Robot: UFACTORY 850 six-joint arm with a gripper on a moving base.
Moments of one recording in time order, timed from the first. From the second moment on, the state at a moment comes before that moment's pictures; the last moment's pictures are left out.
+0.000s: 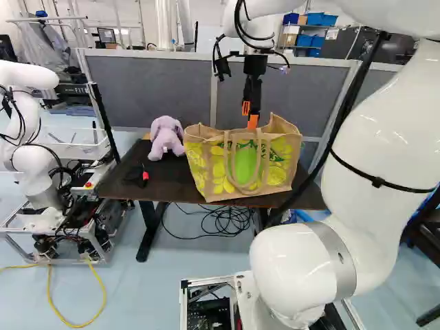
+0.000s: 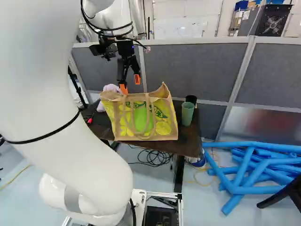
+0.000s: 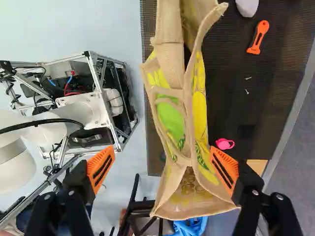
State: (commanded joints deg) arm 1.0 -1.6 -71.4 -0.5 -71.9 -79.5
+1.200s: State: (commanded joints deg) arm 1.0 -1.6 -71.4 -0.5 -71.9 -79.5
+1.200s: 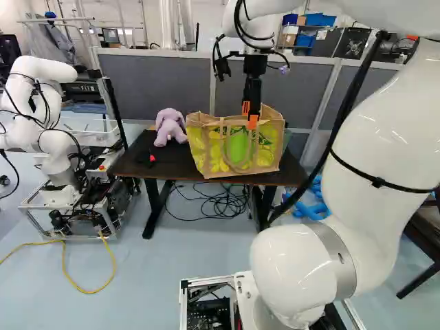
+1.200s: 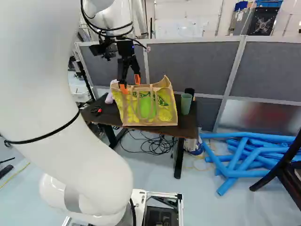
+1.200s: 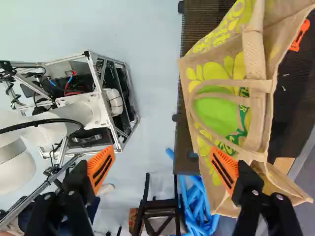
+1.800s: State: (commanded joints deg) arm 1.0 -1.6 -71.4 -0.5 -71.9 -79.5
